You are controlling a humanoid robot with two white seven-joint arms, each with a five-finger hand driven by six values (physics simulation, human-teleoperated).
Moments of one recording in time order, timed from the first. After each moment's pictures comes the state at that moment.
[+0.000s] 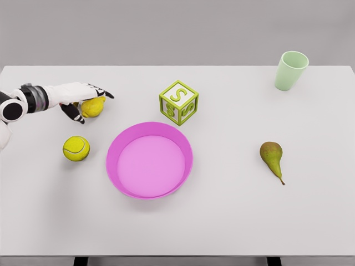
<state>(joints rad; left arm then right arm) -0.78 0.48 -0.43 -0.85 -0.71 -0.61 -0.61 0.05 0.00 -0.30 0.08 0.25 -0.01 0.09</state>
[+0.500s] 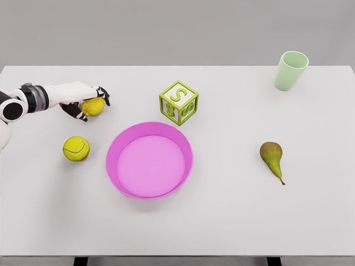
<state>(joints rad) -0.78 0.48 -0.43 -0.86 -0.71 -0.61 -0.61 0.05 0.00 -0.30 0.08 0.25 -0.01 0.09</state>
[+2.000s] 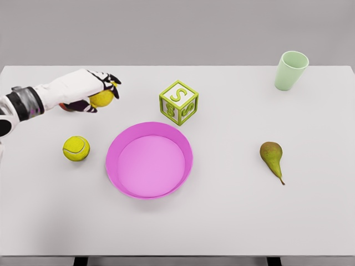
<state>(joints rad) -0.53 0.51 -0.21 -1.39 -0.68 -0.61 -0.61 0.05 0.00 -0.30 0.08 0.25 -0.01 0.09</state>
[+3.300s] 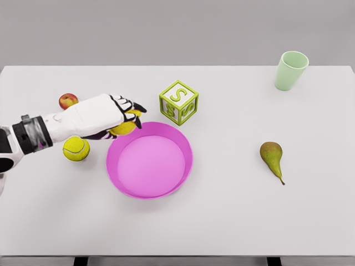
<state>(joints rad) -0.32 0.56 -0.21 -1.77 -0.59 -0.61 -0.61 0.05 0.00 -0.30 0.08 0.25 -0.01 0.09</state>
